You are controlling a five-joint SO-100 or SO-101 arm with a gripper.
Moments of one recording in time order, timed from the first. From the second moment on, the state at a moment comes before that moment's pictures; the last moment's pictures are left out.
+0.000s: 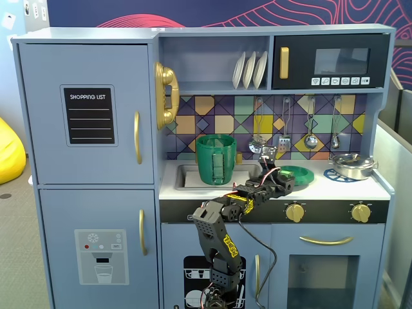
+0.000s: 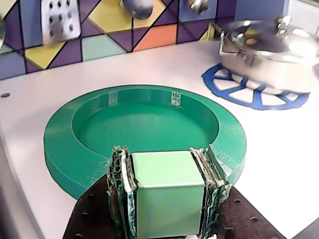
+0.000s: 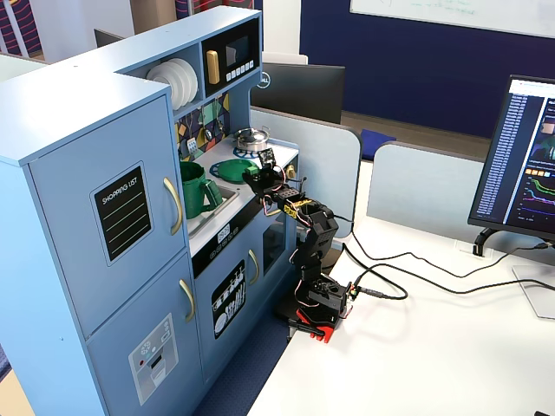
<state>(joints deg) 33.0 114.3 122.3 -10.4 -96.6</state>
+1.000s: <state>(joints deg) 27.0 143.5 112.8 31.5 -91.8</state>
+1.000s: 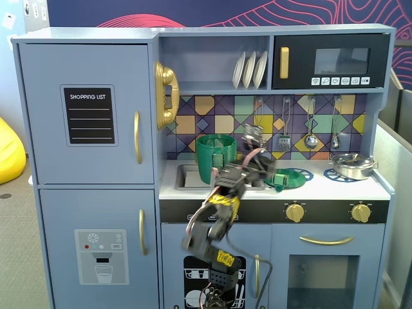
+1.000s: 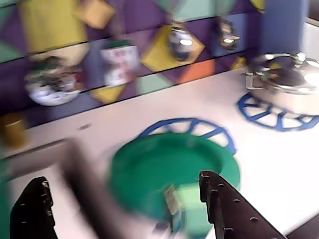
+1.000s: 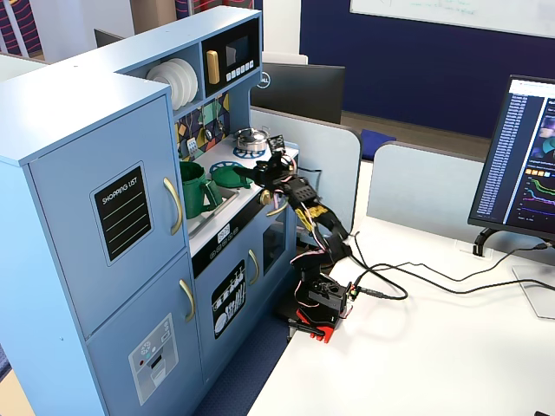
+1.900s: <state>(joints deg) 1.8 178.0 160.8 63.2 -94.6</state>
